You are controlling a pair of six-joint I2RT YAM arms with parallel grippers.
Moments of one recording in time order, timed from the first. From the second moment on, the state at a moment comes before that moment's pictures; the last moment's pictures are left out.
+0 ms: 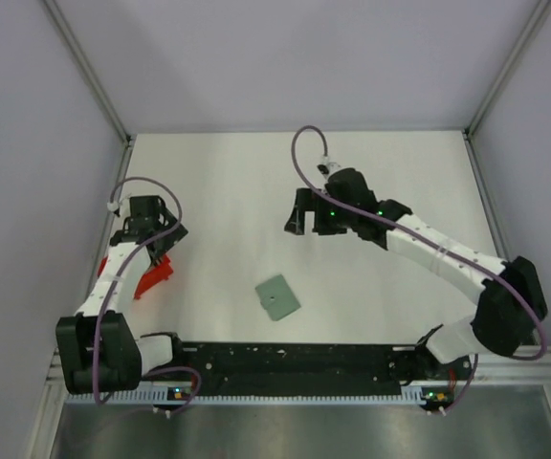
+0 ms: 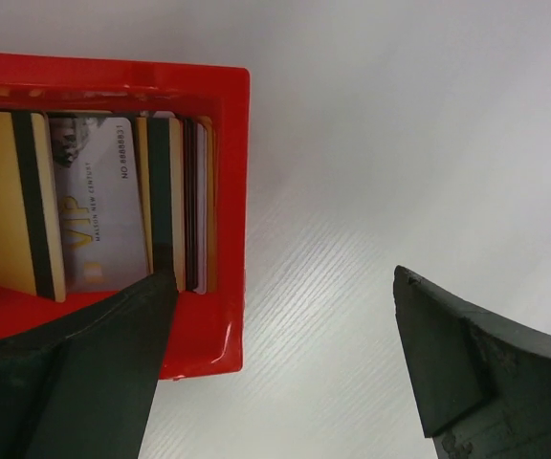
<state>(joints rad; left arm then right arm) 0.07 1.18 0.80 -0.54 -0.24 -0.65 0.73 1.51 1.18 -0.37 -0.12 0.59</state>
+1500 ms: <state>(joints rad) -0.72 2.17 1.67 -0.21 0.17 -1.04 0.18 0.94 0.81 -0.61 0.03 0.53</state>
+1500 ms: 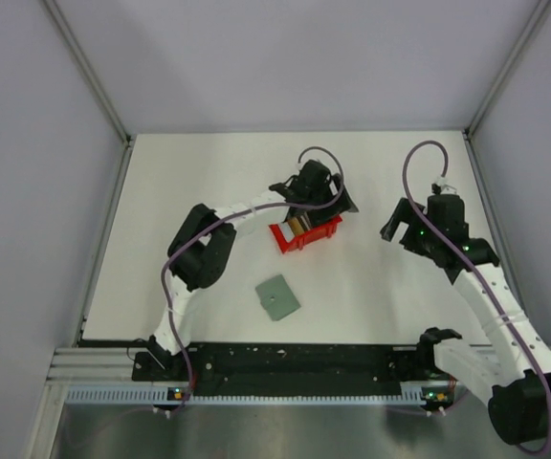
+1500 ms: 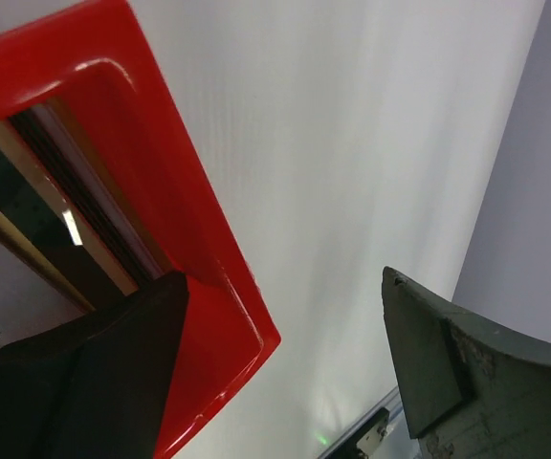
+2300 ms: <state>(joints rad) -0.78 1.84 1.54 -0.15 -0.01 -0.79 0.16 0.91 0.70 -0.52 -0.24 0.59</state>
